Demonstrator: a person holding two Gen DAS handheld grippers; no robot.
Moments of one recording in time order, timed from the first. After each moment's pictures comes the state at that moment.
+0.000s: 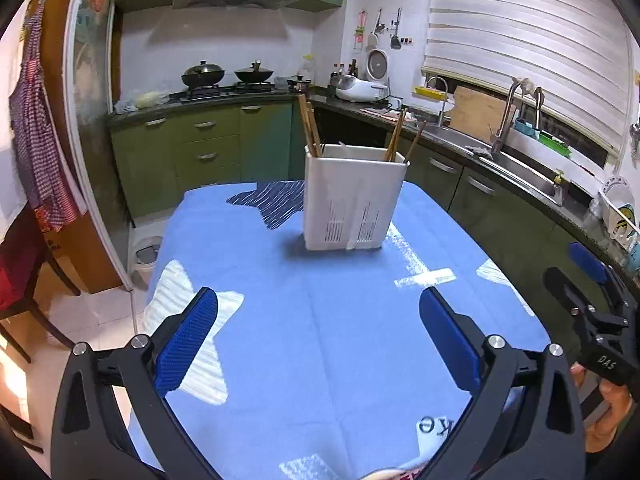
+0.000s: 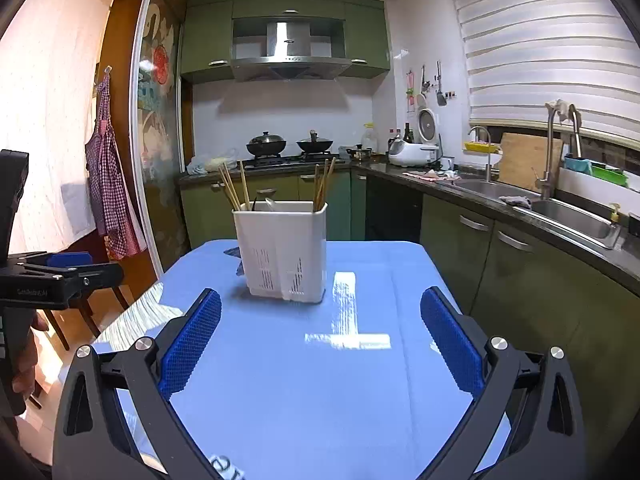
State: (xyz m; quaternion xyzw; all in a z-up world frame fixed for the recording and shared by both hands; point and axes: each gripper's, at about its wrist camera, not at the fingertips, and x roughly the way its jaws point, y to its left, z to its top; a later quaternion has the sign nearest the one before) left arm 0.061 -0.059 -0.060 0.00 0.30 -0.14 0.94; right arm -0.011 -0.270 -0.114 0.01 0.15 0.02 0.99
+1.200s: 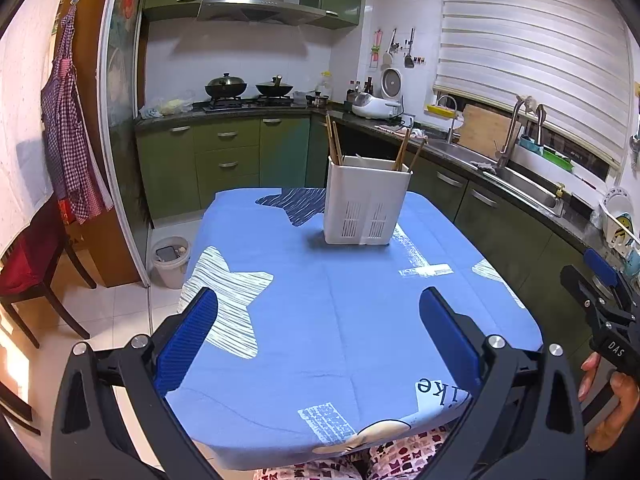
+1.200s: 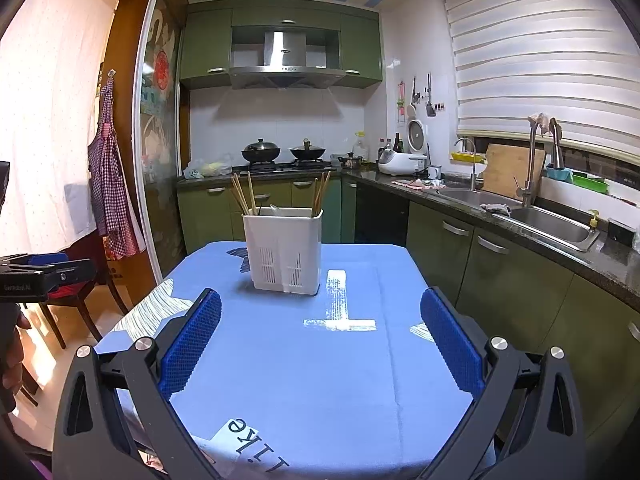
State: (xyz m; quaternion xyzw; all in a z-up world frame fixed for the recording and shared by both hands) left arm -0.009 -0.026 -0.041 -0.01 0.27 -0.12 0.95; right arm -0.084 -0.264 -0.082 0.00 0.14 0.01 0.99
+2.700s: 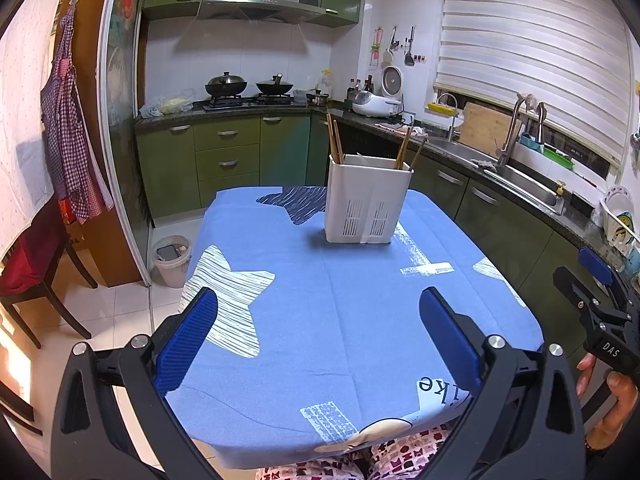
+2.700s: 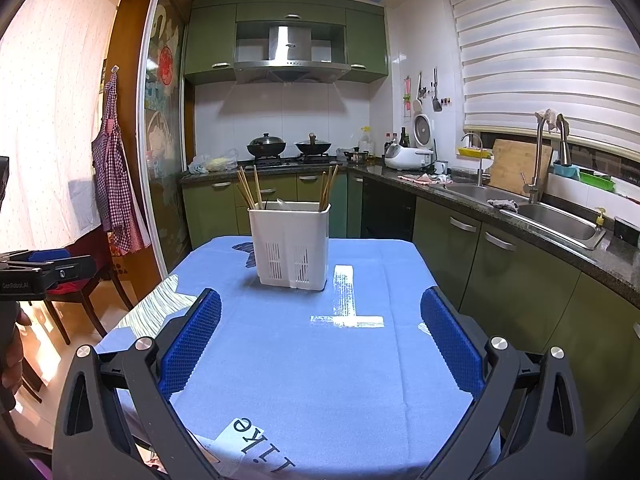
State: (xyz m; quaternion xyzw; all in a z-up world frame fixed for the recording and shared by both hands) left arm -0.010 -0.023 -0.043 -0.01 0.27 -0.12 0.95; right arm -0.073 -0.260 -0.087 0.00 0.15 0.02 0.99
